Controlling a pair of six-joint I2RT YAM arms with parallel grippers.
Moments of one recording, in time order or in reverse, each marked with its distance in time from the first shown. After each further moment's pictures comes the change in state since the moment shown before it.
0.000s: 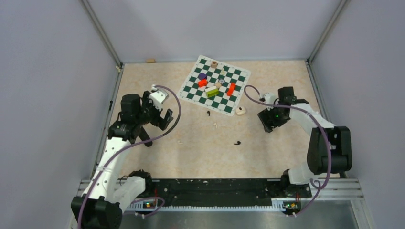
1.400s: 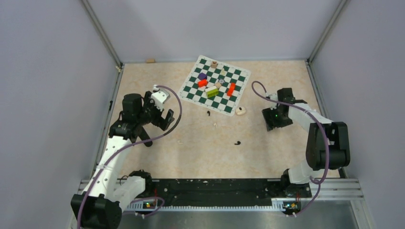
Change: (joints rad) left arm -0.012 0.017 0.000 0.000 0.007 -0.001; right arm -0.007 -0.003 -0.030 0.049 0.130 0.244
